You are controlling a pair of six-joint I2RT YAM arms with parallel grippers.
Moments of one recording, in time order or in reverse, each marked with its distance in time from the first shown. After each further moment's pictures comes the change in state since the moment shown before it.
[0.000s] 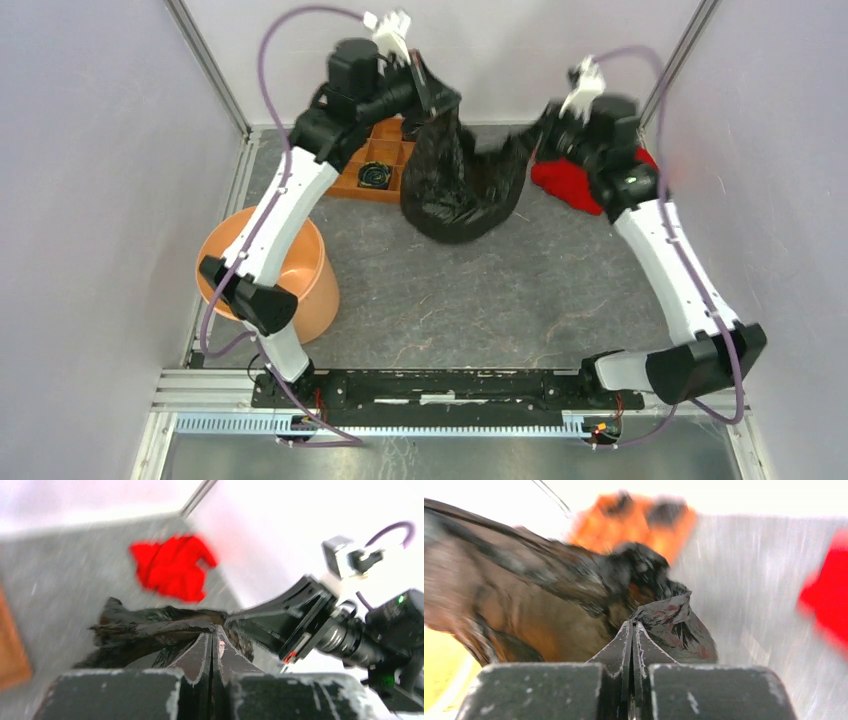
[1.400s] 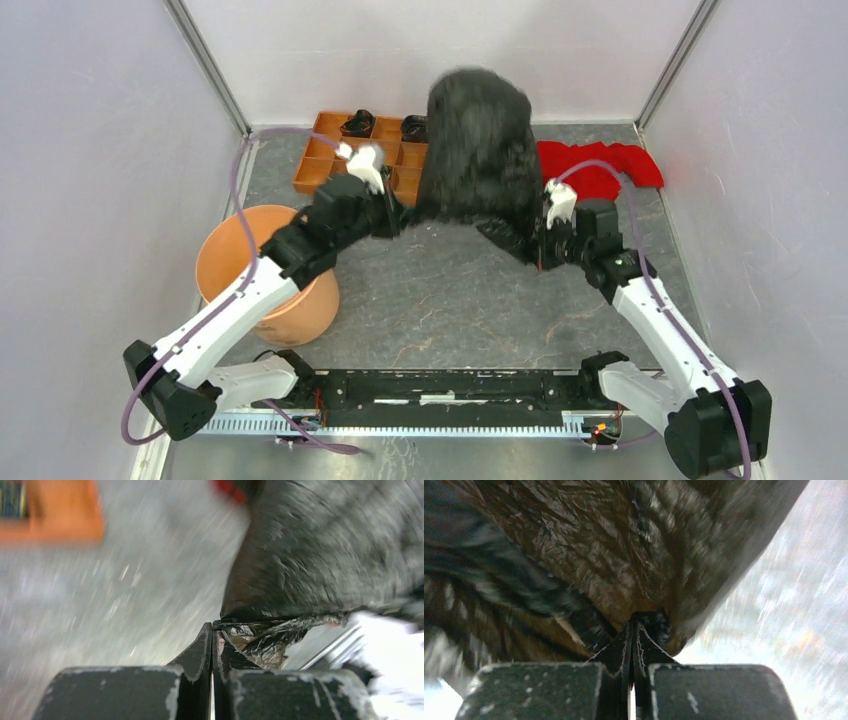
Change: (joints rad) left arm -0.148 -0.631 -0.750 0.173 -0.305 0.057; right arm 0.002 -0.307 -0.362 -0.006 -0.153 -0.389
